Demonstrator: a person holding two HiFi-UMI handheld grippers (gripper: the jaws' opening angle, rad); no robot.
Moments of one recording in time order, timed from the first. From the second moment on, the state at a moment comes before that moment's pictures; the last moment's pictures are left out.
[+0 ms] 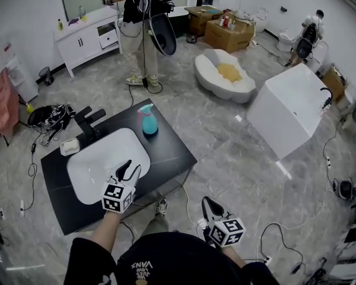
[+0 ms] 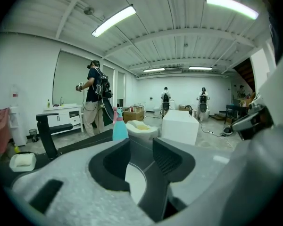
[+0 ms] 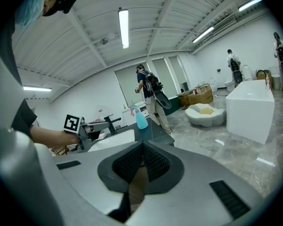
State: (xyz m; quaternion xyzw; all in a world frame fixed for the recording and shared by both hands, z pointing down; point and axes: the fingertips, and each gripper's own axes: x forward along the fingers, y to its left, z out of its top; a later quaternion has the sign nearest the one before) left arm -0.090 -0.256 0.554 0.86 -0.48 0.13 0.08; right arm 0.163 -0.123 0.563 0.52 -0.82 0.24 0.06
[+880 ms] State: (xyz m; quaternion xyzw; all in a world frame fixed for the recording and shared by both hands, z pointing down) left arm -0.099 -0.079 0.567 0.85 -0.49 0.14 0.11; right arm 0.131 -0.046 0.585 0.48 -0.84 0.26 0.06
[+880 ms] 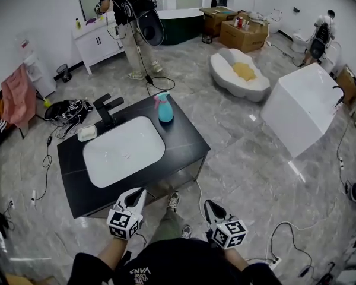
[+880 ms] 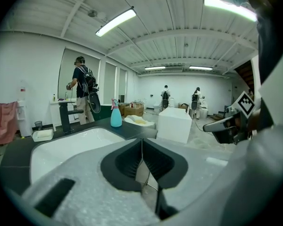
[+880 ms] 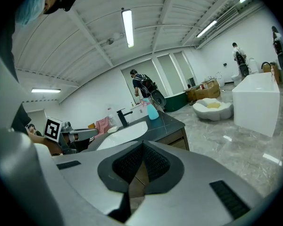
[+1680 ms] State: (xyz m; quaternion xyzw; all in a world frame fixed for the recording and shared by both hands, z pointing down) left arm -0.106 -0.042 0.584 0.86 -0.48 0.14 0.13; right arm 0.100 -0.032 0.590 0.44 -0.86 0.24 0.12
